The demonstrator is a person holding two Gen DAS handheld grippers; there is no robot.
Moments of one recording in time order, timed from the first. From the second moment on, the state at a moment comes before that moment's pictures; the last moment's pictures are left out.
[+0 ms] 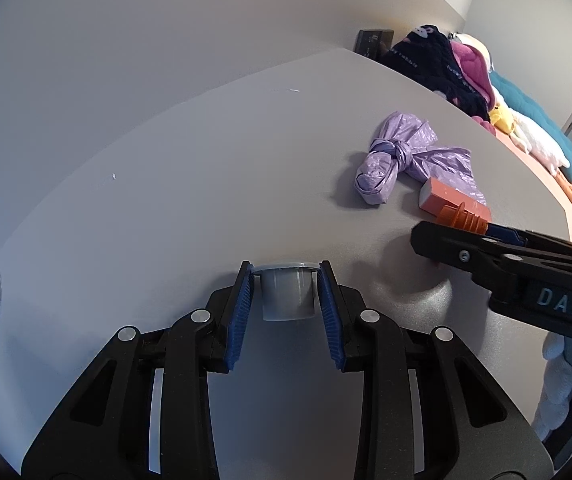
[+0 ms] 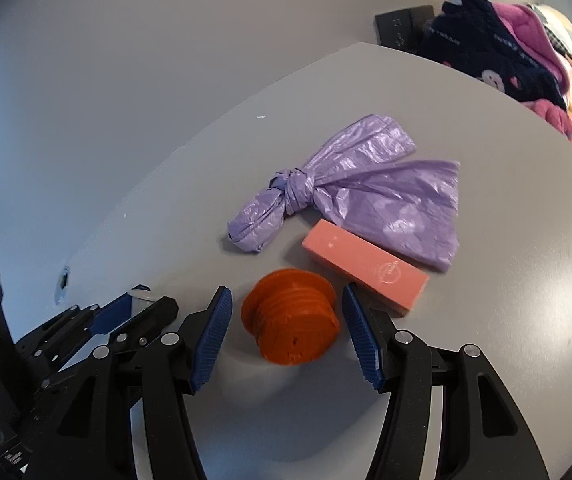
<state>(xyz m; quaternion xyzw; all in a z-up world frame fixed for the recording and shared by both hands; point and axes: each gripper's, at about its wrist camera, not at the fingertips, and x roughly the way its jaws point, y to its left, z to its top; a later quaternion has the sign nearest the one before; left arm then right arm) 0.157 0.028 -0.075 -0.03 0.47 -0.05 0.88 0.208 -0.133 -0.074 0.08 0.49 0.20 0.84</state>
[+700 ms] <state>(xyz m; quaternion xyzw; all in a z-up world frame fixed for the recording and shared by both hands) 0.139 0.005 -0.058 -0.02 0.47 -0.07 0.88 0.164 -0.167 -0.049 0.10 0.49 0.20 0.84</state>
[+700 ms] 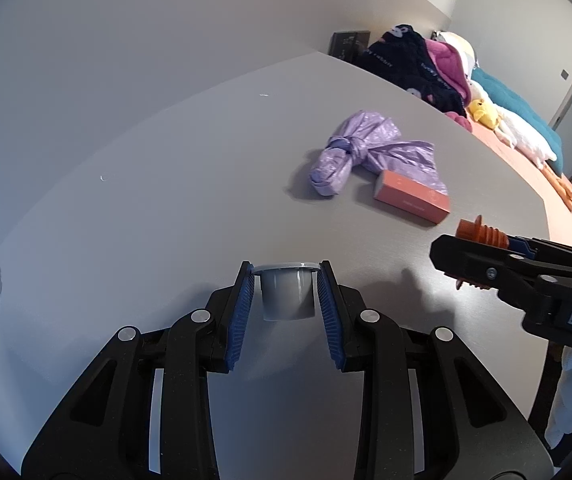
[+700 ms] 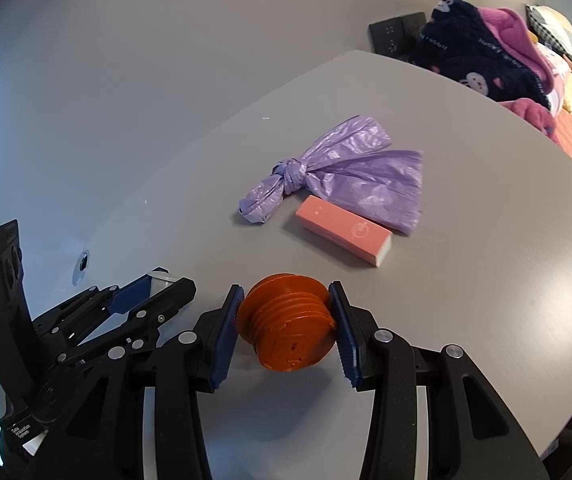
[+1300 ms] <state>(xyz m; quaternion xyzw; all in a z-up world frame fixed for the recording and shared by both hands) 0.105 -0.042 -0.025 0.00 0.44 -0.11 0.89 0.107 -0.208 -0.016 0.11 0.46 0.19 0.86</state>
